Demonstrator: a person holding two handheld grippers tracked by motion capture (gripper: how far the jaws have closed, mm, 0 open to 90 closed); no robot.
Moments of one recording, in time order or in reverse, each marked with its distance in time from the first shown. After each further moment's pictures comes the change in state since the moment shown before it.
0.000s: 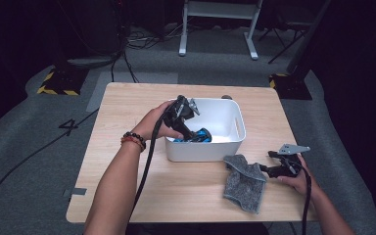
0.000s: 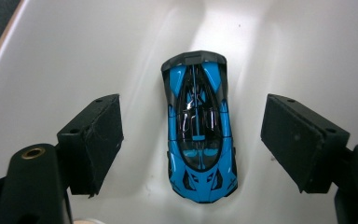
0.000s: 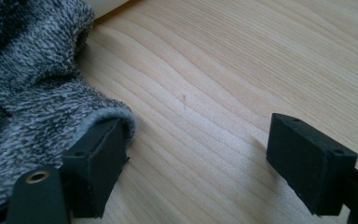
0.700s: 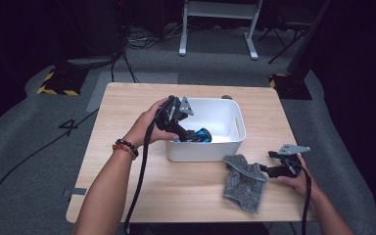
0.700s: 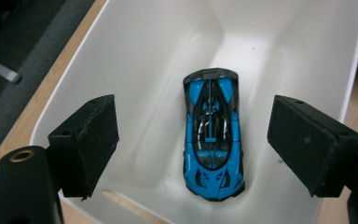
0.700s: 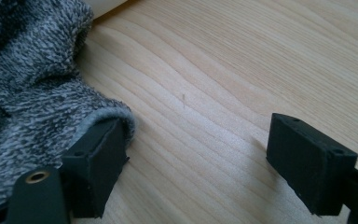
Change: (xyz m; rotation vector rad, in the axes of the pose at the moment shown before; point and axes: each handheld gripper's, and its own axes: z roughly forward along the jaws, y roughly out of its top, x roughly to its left) left arm -0.016 -0.016 -0.033 -0.116 0.146 -0.028; right arm 0.001 0.000 0.000 0.001 -0.007 0.005
